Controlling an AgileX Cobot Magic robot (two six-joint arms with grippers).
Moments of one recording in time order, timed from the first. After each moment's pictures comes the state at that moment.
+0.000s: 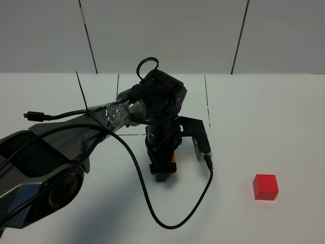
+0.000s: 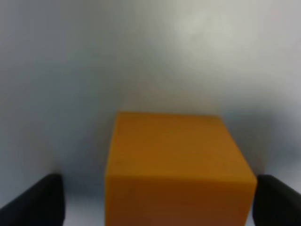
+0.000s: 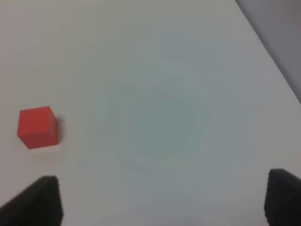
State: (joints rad) left arm -0.64 2.49 -2.08 0.06 1.19 0.77; right arm -0.05 0.05 -0.50 -0.12 1.05 0.16
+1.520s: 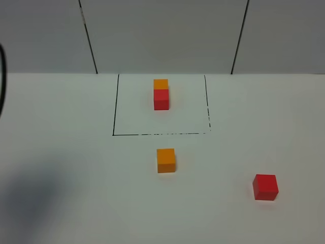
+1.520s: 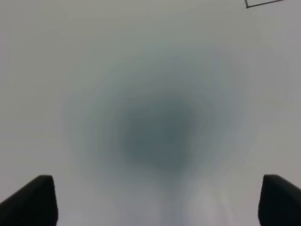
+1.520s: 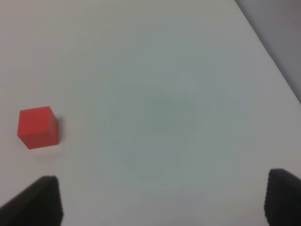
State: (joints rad) left arm -0.04 1.11 -1.18 0.03 1.09 0.10; right arm -0.05 0.05 -0.50 -0.12 1.05 0.16
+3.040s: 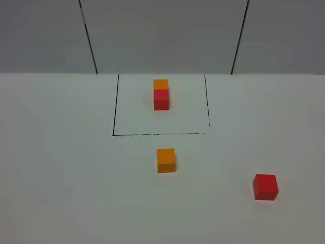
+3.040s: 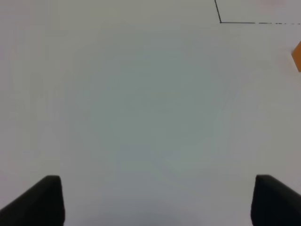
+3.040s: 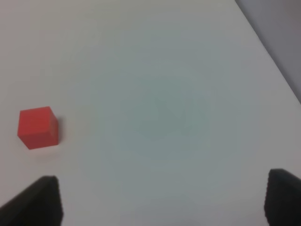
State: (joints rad) left arm -0.04 0.11 -0.57 -0.01 1.08 -0.05; right arm -0.05 0.05 -0.50 -0.12 1.05 0.16
